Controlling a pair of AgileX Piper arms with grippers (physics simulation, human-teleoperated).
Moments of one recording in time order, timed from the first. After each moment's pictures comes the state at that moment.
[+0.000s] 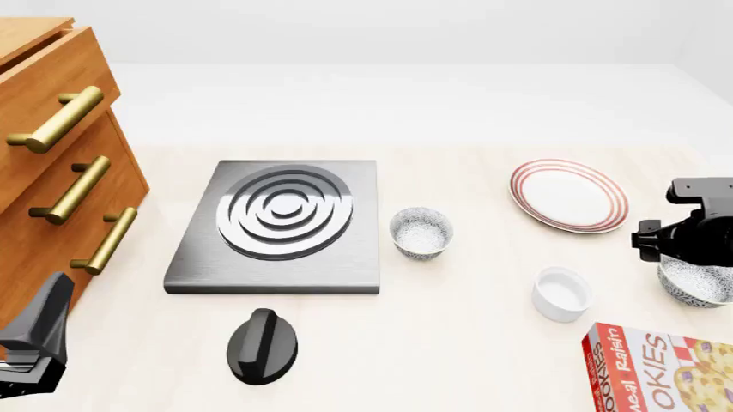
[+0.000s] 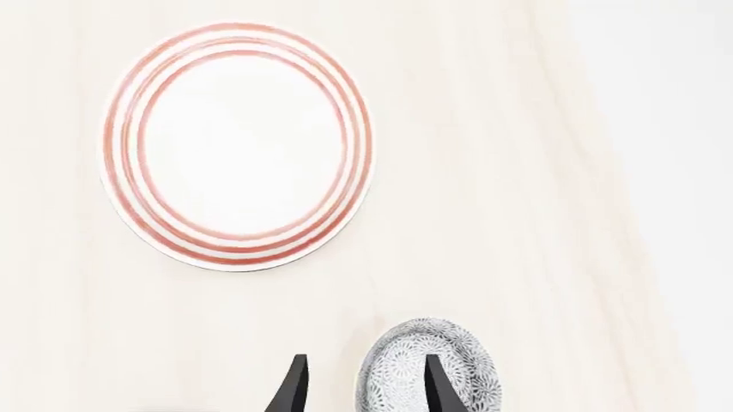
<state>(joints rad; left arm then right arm) 0.00 0.01 0.00 0.00 0.00 -0.36 1.59 -0.70 -0.02 -0.24</state>
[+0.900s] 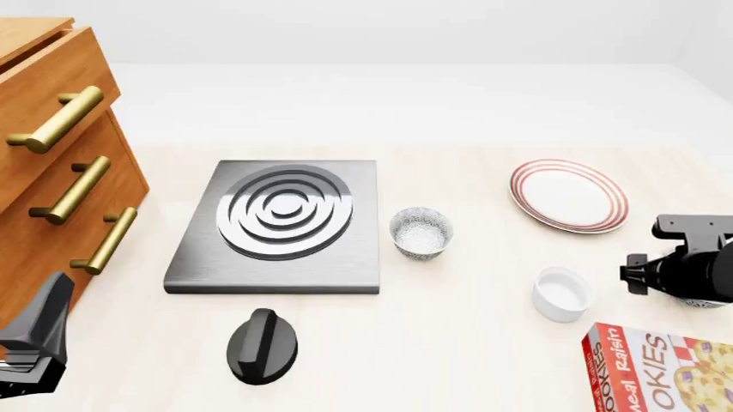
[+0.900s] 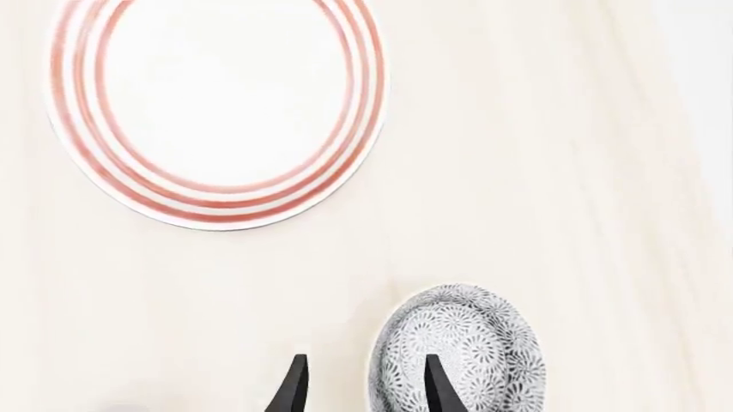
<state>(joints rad) 0.00 0.01 0.00 0.00 0.00 -0.37 1.70 -0.61 -0.13 -0.23</state>
